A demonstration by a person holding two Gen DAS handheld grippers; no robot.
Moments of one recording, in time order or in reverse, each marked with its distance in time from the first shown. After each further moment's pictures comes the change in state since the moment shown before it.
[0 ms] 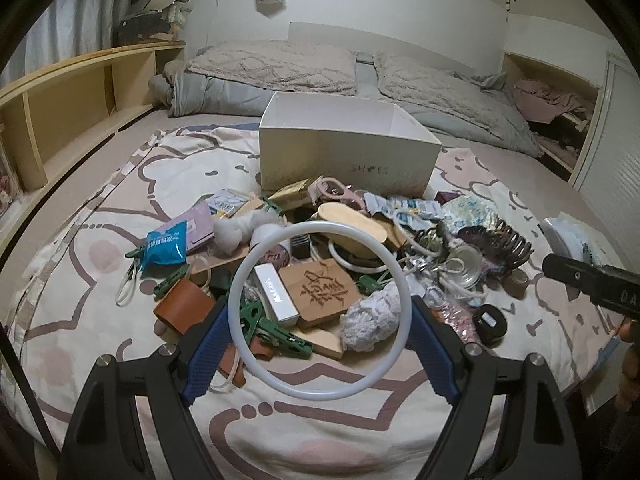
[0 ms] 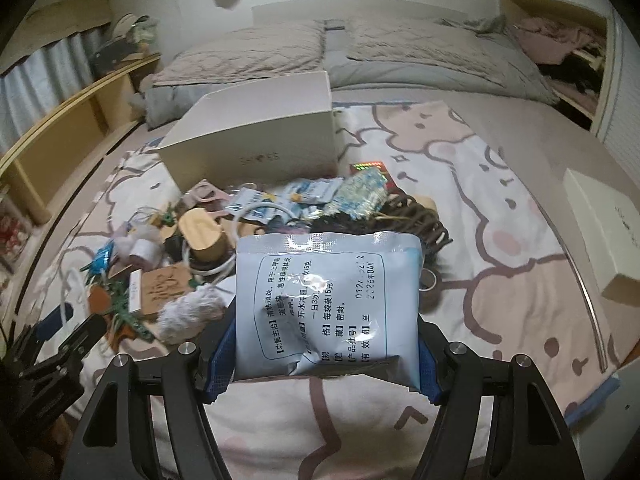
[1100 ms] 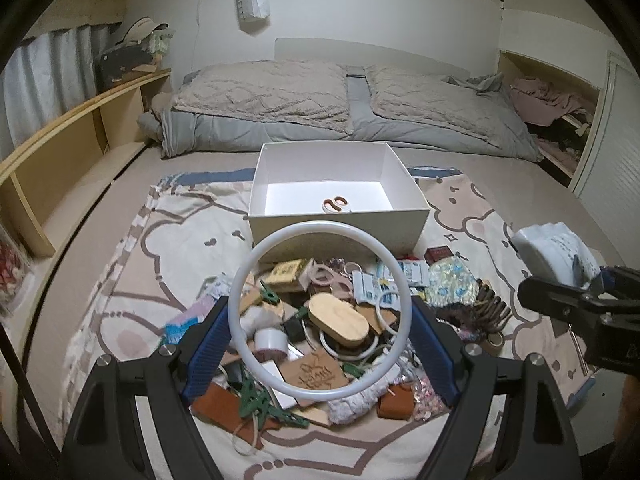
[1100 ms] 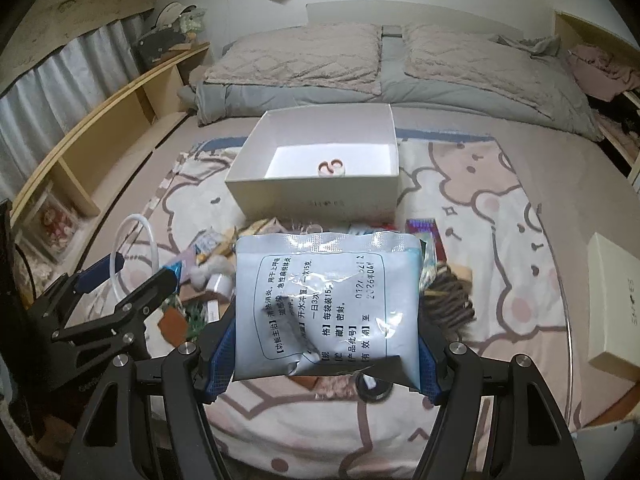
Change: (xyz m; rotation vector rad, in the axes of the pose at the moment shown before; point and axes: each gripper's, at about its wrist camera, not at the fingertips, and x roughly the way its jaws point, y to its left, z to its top) left arm -0.026 -0.028 0.129 0.073 0.021 0.034; right arm -0.045 0.041 0.100 -0.088 0.063 0.115
